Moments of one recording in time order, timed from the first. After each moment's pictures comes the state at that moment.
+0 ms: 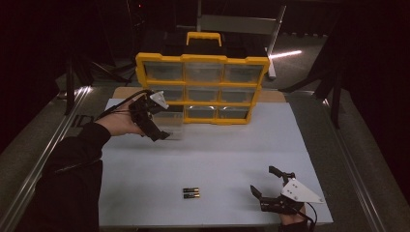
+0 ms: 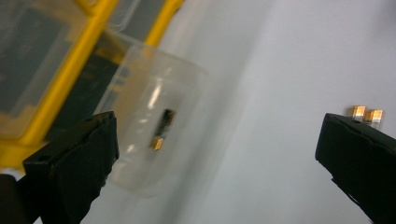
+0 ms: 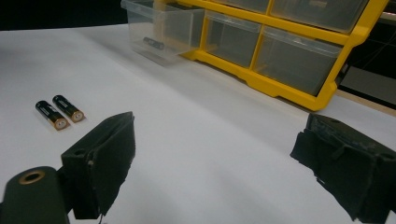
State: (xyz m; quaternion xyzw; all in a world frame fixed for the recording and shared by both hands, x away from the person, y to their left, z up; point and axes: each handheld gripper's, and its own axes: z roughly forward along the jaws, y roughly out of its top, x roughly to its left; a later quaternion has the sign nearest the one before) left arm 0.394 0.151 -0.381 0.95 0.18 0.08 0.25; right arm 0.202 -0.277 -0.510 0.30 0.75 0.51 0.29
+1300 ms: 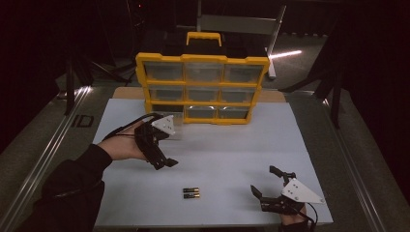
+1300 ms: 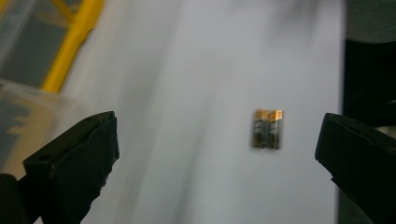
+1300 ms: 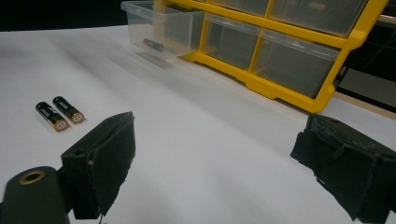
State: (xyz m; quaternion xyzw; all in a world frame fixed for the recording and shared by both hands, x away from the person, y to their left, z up) left arm 0.330 0.127 -0.388 0.95 0.10 0.03 0.30; right arm 0.201 -0.277 -0.508 0.30 0.75 0.51 0.29
